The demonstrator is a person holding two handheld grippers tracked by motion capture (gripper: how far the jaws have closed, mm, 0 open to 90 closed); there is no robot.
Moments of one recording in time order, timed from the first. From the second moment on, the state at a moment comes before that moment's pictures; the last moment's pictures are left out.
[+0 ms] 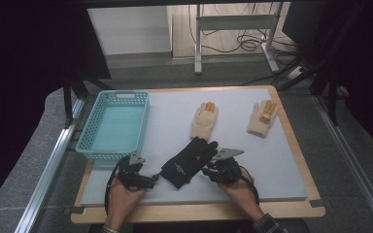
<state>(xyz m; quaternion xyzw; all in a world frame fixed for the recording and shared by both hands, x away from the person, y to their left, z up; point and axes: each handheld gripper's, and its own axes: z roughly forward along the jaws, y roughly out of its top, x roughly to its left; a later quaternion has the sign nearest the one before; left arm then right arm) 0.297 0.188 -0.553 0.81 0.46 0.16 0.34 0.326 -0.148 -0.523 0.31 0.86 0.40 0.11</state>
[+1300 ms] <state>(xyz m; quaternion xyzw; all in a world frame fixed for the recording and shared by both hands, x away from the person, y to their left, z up) 0.297 0.189 -0.551 0.81 0.46 0.16 0.34 0.355 -0.259 -0.532 0.43 0.81 0.34 0.22</state>
